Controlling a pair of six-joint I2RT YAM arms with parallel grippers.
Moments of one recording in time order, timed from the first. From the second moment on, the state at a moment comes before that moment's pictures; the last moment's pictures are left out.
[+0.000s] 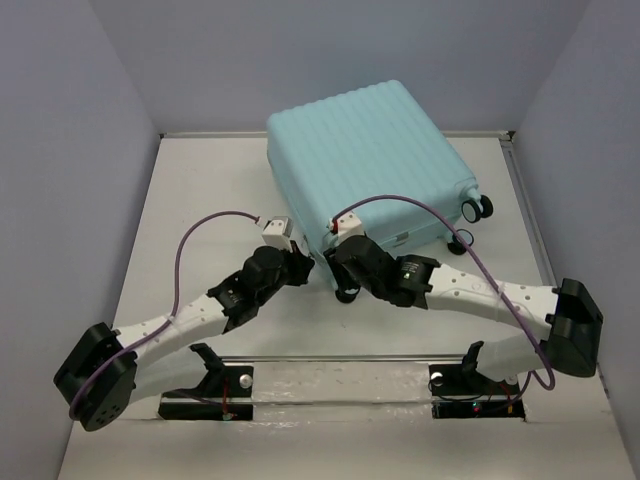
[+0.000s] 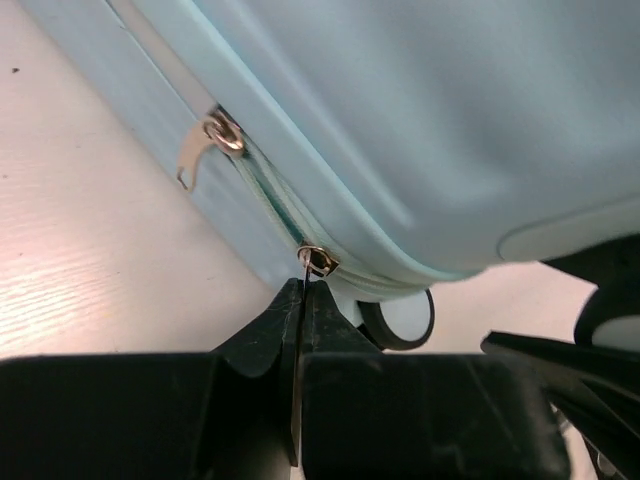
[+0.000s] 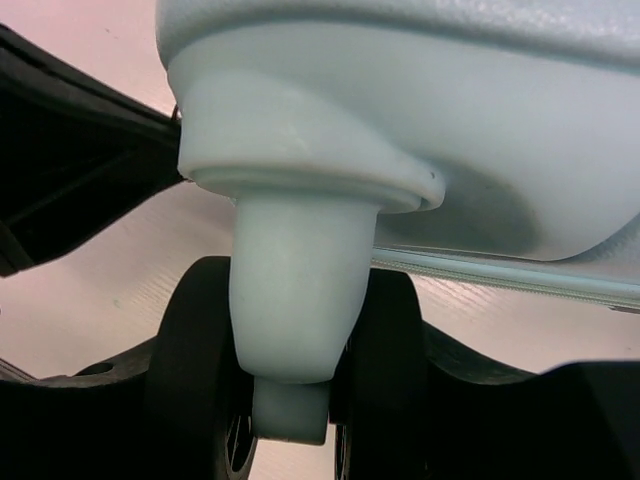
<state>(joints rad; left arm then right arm) -0.79 1.06 0.44 0.23 -0.18 -0.59 1.09 1.38 1.05 -0.42 0.48 0.32</state>
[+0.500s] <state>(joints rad) -0.60 1.14 0.56 0.10 -0.02 -0.68 1.09 1.28 0.94 -0.32 0.39 0.34</state>
